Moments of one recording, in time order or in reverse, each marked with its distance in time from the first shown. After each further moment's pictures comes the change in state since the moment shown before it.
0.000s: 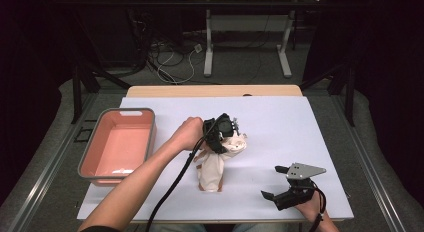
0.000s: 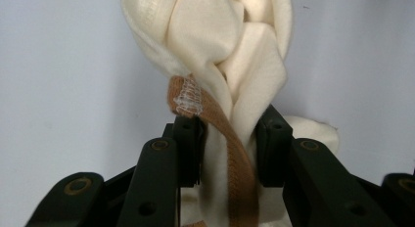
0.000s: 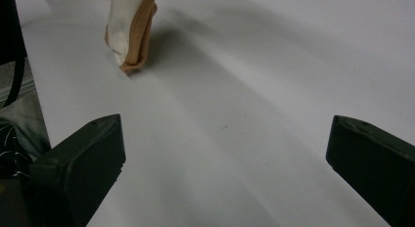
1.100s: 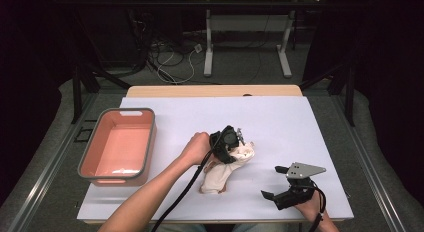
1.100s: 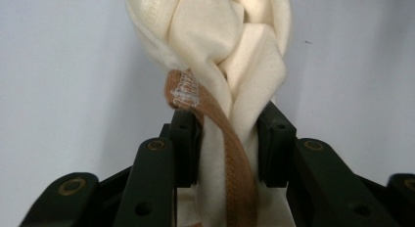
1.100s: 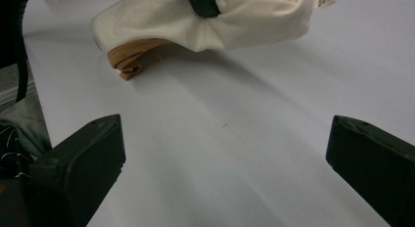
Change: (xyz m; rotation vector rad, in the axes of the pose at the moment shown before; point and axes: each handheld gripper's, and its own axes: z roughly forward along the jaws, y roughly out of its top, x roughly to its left) left arm -0.012 0.001 0.050 -0.121 -0.013 -0.072; right arm -0.001 0.000 0.001 0.004 0.004 0.018
